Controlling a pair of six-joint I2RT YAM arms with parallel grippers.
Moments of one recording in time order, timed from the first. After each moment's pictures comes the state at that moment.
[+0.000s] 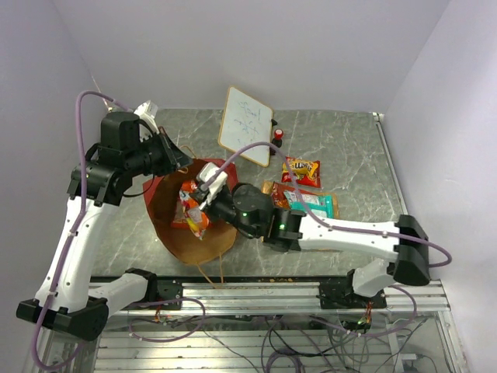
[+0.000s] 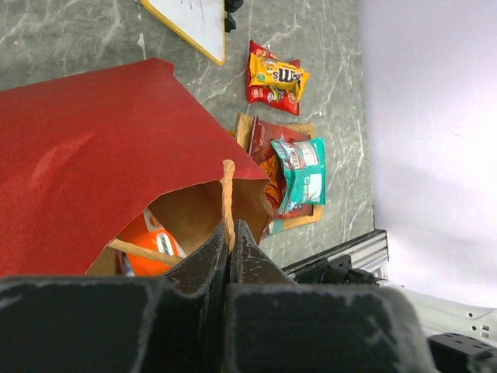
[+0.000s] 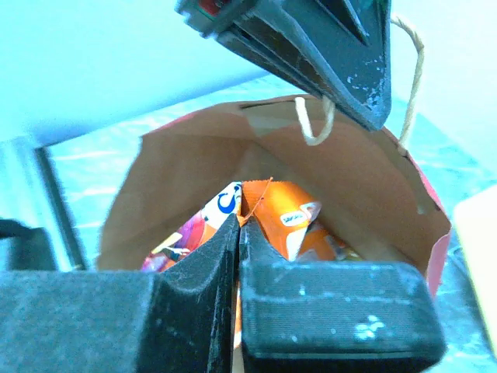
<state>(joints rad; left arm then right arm) -0.27 1.09 1.46 -0.91 0.30 -0.61 1.30 1.54 1.21 0.25 0.34 -0.12</state>
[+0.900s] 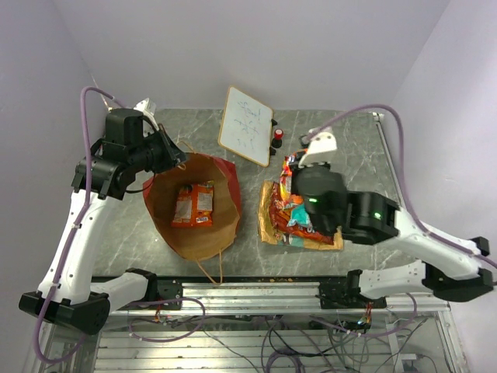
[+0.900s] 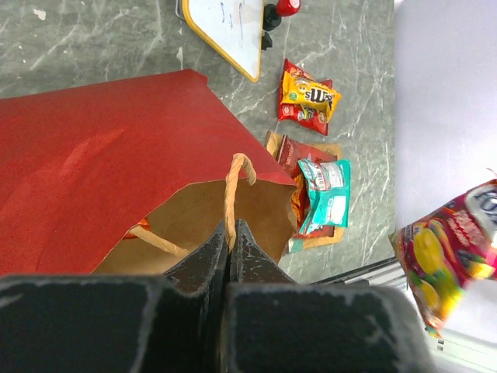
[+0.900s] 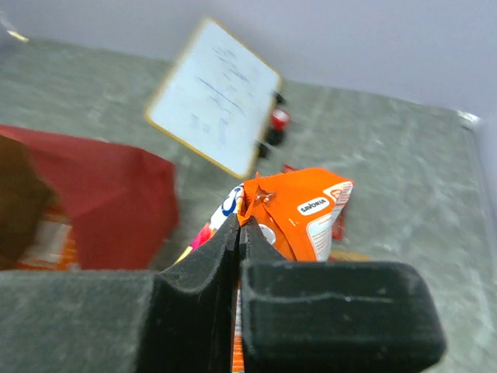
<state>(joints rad) -0.27 1.13 1.47 -0.91 0.20 -0.61 1.28 1.11 1.43 -0.55 1.05 0.18</state>
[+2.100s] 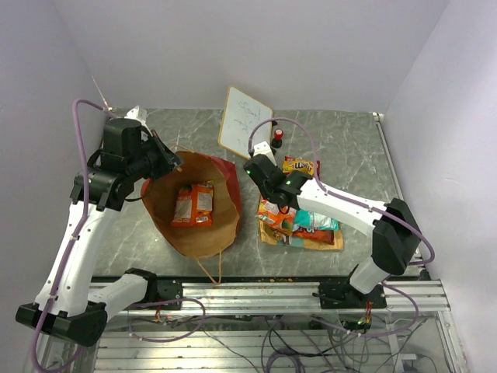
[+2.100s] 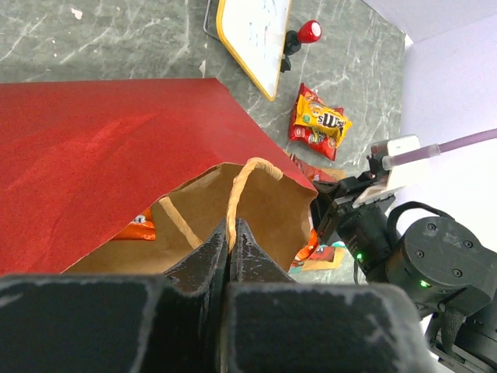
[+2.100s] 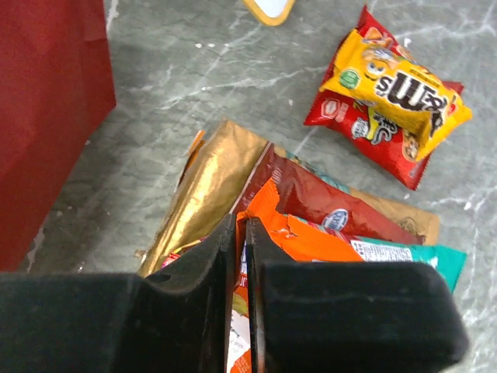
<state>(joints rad) -0.27 1.05 1.38 -0.88 0.09 -0.70 0.88 1.61 1.24 -0.56 0.57 0.25</state>
